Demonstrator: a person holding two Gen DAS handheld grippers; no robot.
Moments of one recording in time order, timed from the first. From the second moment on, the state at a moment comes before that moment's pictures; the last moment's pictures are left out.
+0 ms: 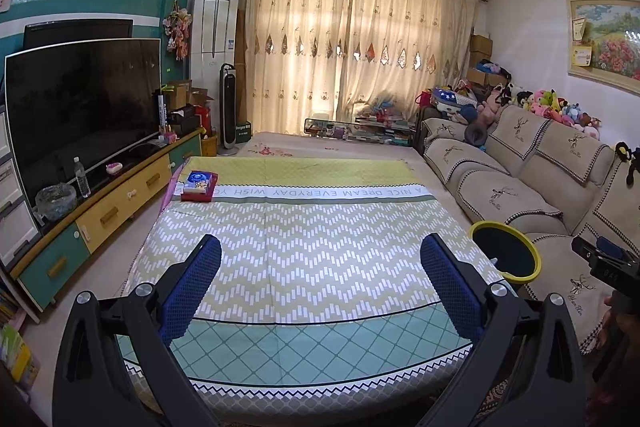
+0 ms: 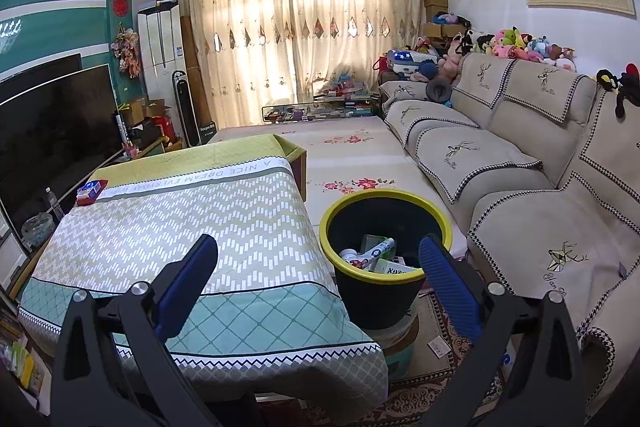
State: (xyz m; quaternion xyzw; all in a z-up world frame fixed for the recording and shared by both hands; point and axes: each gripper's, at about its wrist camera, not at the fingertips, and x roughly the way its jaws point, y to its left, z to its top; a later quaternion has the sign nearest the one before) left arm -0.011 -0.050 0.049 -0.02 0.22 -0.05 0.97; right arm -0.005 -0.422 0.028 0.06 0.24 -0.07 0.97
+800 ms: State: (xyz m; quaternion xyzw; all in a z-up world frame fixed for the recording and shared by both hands) left arm -0.004 -0.056 0.040 -0.02 0.22 -0.06 0.97; right arm -0.001 -0.421 0.022 0.07 0.25 -0.07 0.96
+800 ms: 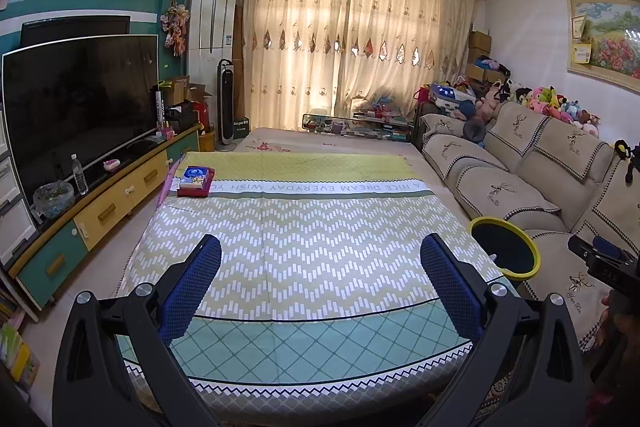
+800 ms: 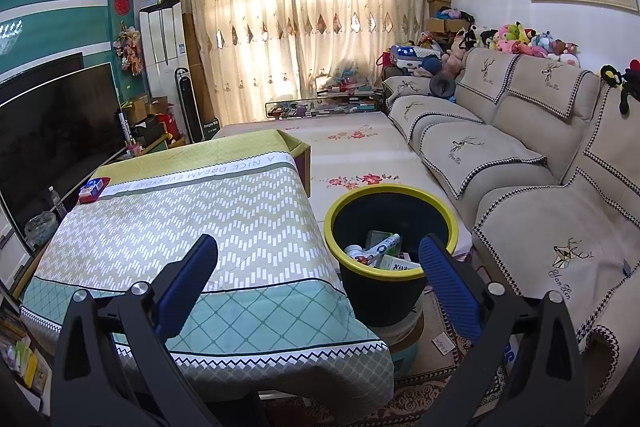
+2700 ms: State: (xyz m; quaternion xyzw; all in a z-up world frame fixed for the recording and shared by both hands) left arm 0.012 -0.057 0.023 -0.03 0.25 -0.07 0.97; right arm 0.003 -0.415 0.011 0.07 0.25 -0.06 0.96
